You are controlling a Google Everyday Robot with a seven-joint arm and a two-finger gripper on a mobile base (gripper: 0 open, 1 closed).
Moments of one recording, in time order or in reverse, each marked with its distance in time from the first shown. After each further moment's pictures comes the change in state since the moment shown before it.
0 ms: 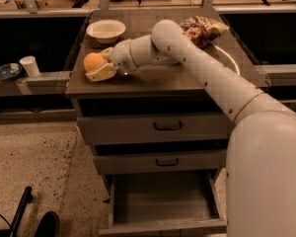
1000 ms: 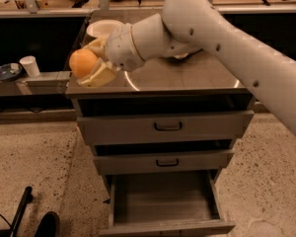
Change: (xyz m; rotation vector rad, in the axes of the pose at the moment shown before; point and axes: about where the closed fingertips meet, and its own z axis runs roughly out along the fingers) arm -0.100 0.129 -0.074 -0.087 0.023 -0.289
